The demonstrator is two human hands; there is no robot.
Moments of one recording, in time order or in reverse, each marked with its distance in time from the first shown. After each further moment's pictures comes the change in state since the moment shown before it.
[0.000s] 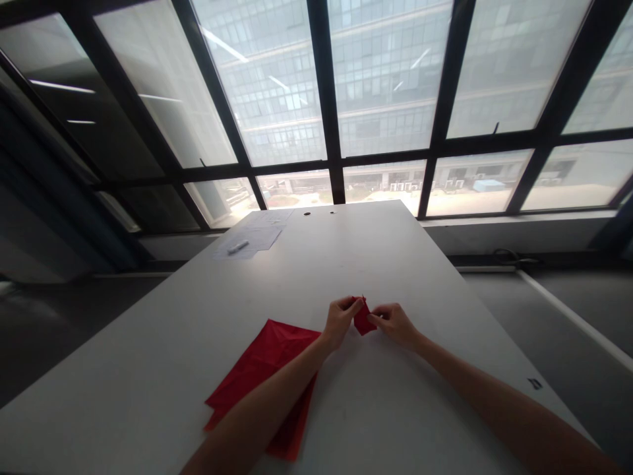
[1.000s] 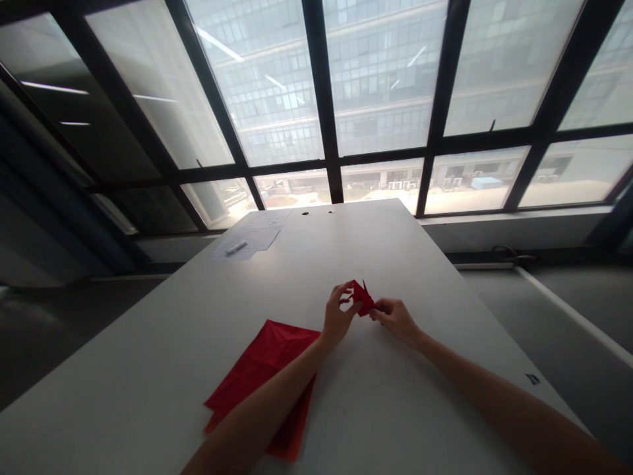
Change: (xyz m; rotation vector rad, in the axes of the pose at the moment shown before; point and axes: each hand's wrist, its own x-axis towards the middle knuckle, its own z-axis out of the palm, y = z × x) left_hand 0.005 -0.004 -0.005 0.288 0.099 0.264; right_hand 0.001 -0.004 -0.006 0.113 0.080 0.043
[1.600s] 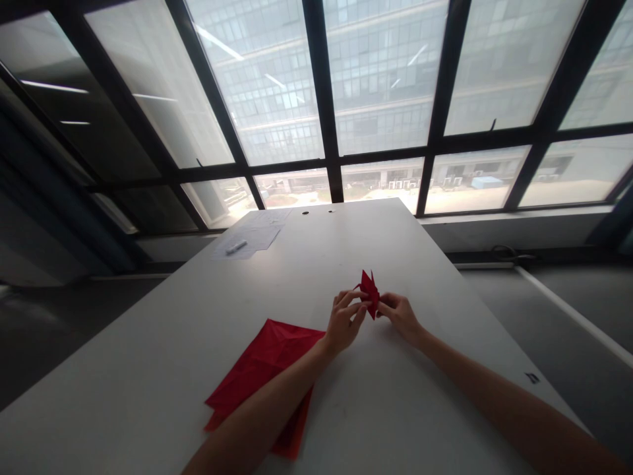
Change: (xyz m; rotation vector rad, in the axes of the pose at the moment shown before) left_hand -0.011 0.015 -0.003 0.434 -0.199 0.465; right_hand 0.000 -0.004 -0.001 0.229 0.101 0.032
